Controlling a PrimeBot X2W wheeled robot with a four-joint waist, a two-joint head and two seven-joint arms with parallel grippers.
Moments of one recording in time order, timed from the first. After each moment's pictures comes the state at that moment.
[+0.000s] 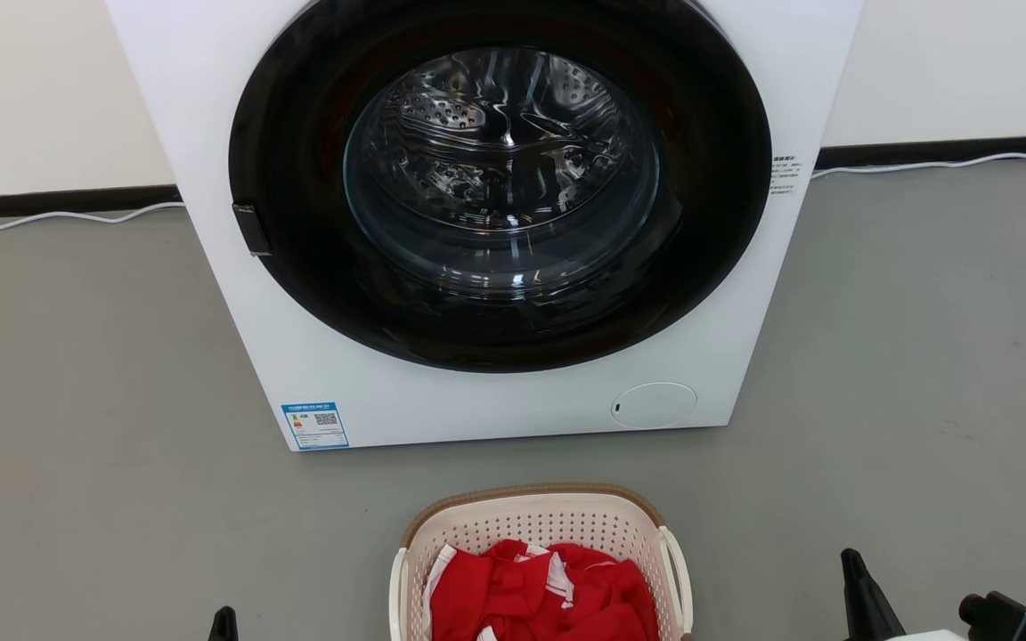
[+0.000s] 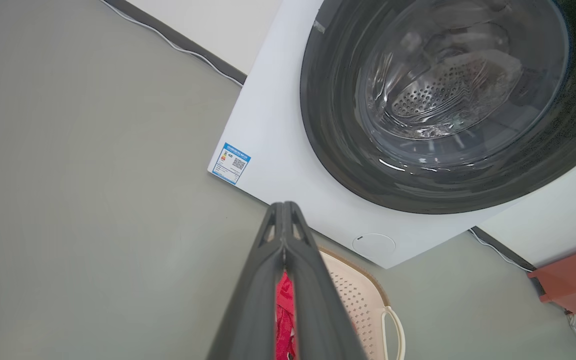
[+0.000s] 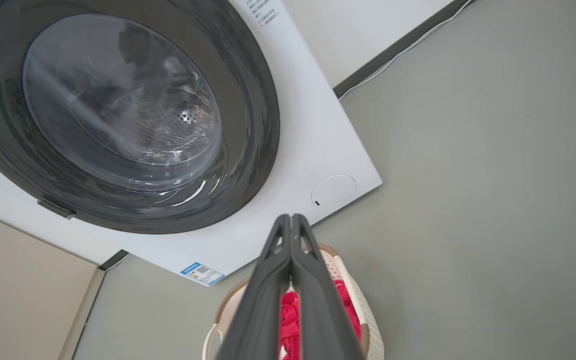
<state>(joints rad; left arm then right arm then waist) 0.15 0.04 -0.08 0.20 -0.70 -0.04 -0.15 0.00 -0.04 0.04 0.37 0.71 0.13 -0.13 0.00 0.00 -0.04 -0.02</state>
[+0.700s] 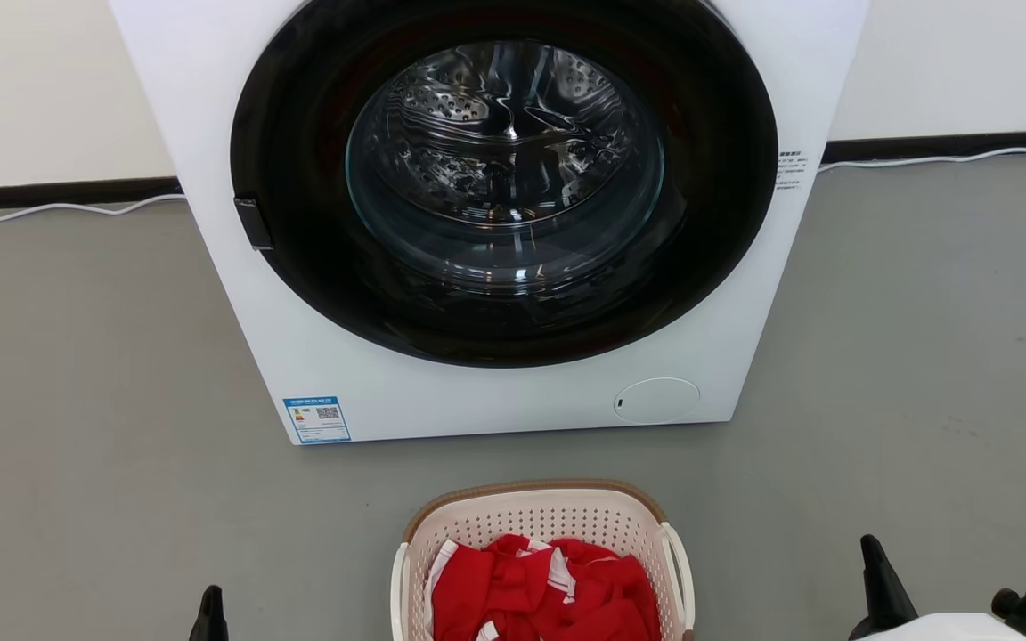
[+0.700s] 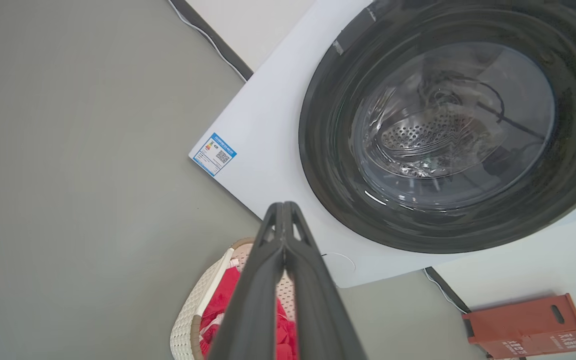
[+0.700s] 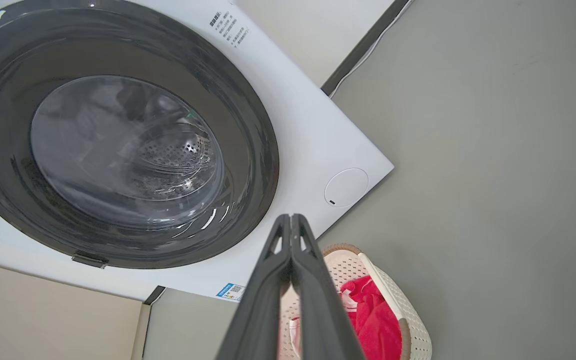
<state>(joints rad) 0.10 0.05 -0.05 0.21 -0.95 -0.06 -0.09 -0.02 -0.04 0.00 0.34 0.94 0.13 -0.07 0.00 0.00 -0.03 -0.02</state>
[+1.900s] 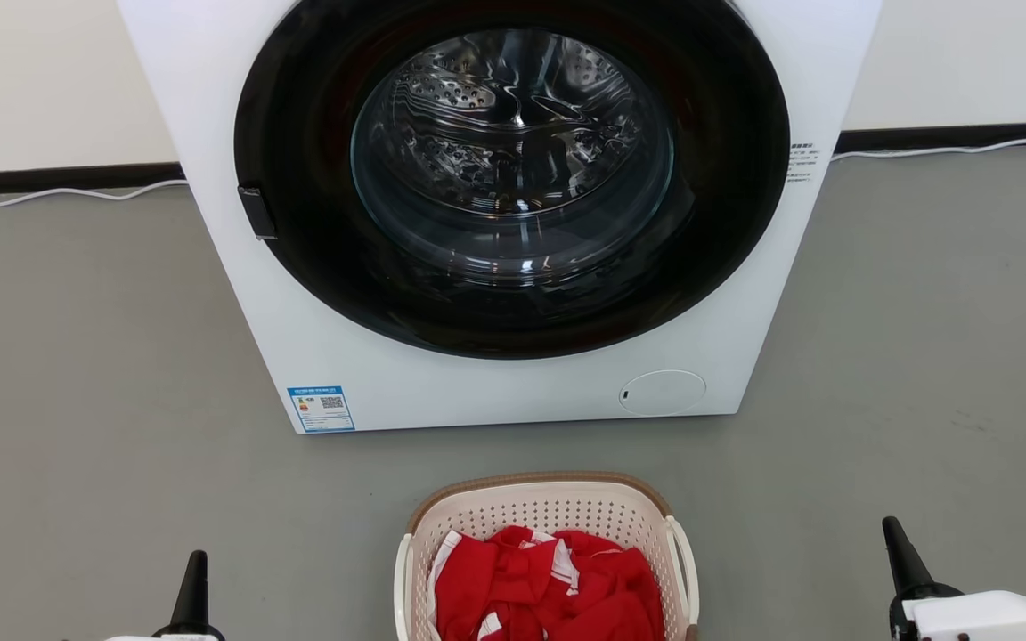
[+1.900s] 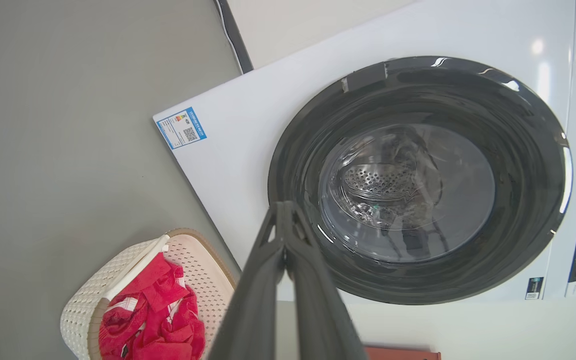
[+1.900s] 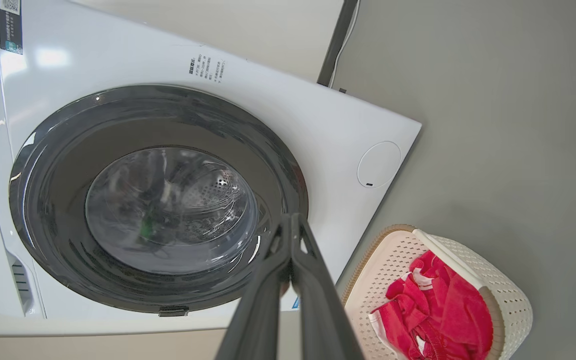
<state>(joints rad) 0.01 0.05 0.01 0.24 -1.33 -0.09 0.02 -0.04 -0.04 -0.08 0.31 1.32 0.13 0.03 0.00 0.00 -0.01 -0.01</state>
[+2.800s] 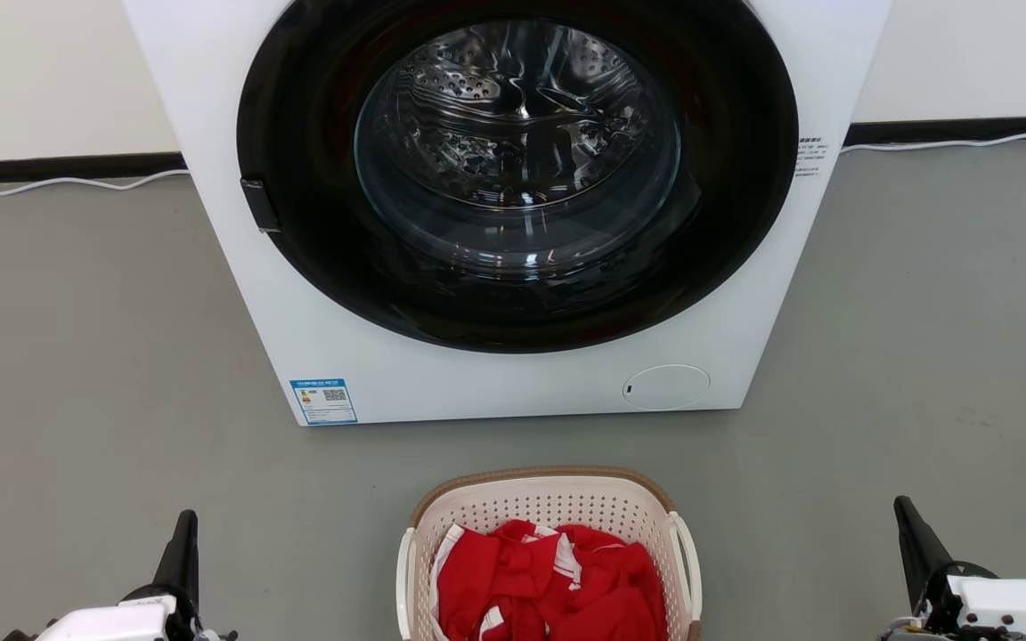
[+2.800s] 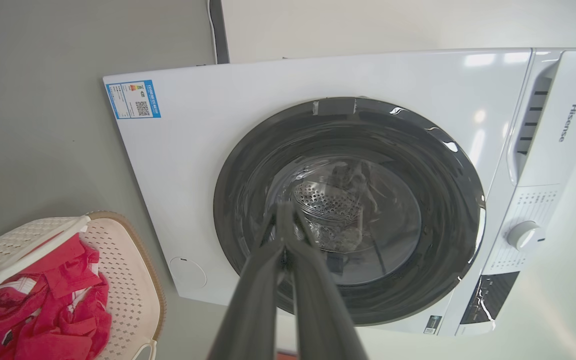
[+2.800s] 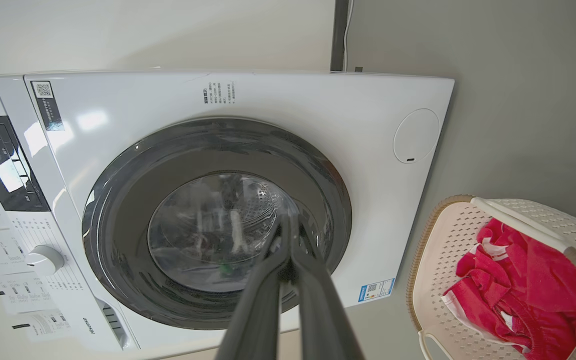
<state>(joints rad) -0.05 0.05 0.06 0.27 -1.61 -0.12 0.09 -0.06 -0.04 -0.13 0.28 1.60 0.13 0.10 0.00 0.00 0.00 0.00</state>
